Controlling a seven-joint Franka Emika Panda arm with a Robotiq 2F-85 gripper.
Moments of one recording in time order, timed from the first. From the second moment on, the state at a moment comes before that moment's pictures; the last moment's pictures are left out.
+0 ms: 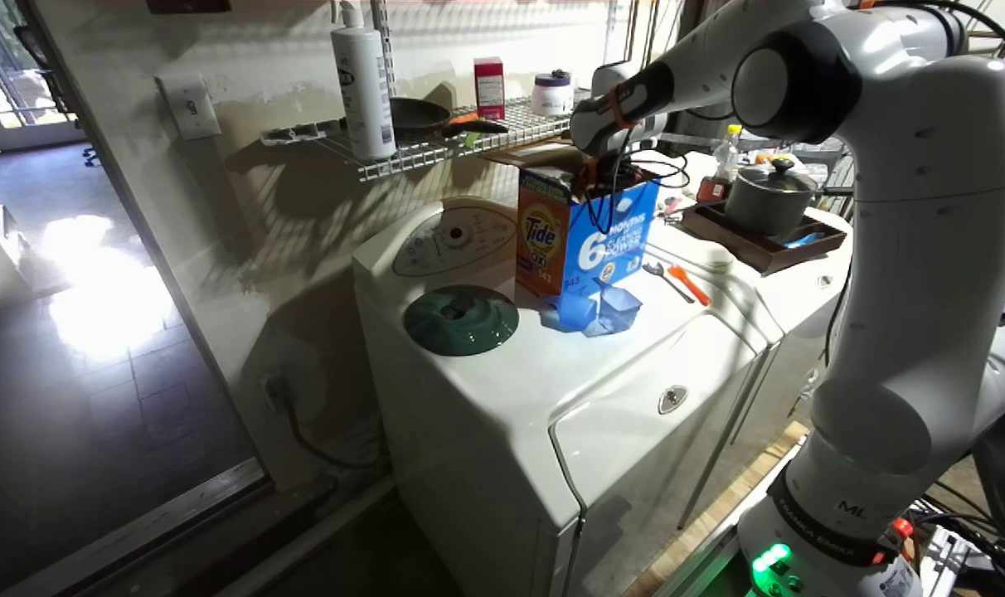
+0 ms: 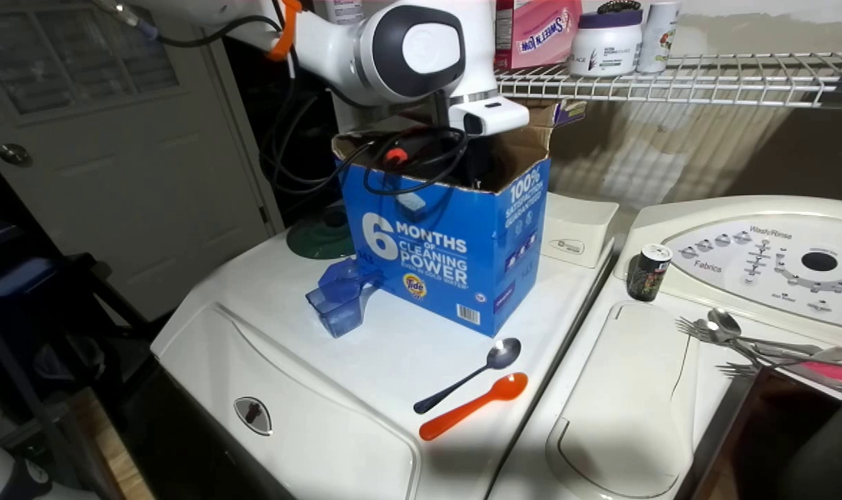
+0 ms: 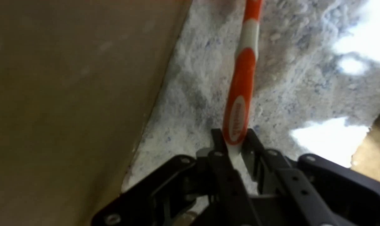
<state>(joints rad) -0.14 0.41 -0.25 -1.66 -0.13 2.07 0.85</state>
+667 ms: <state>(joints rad) -0.16 0.39 -0.26 -1.55 -0.13 2.04 0.85</state>
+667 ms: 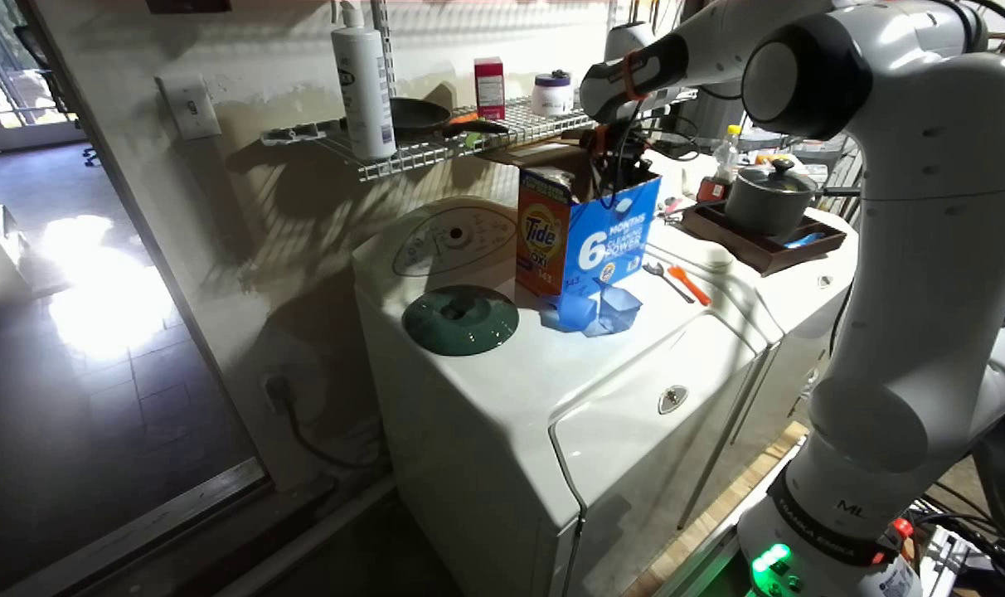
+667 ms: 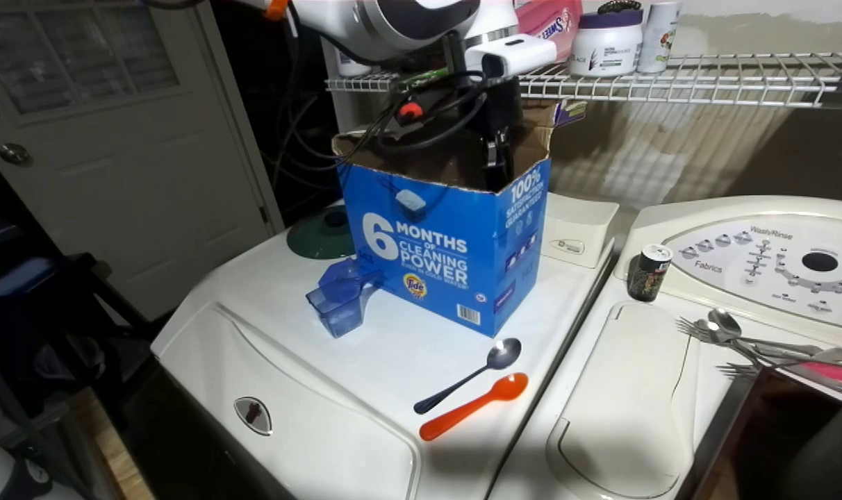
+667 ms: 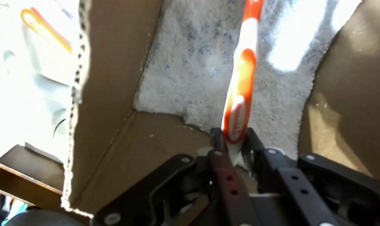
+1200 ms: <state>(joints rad) -0.16 0.36 -0.26 -1.47 -0.13 2.00 0.85</state>
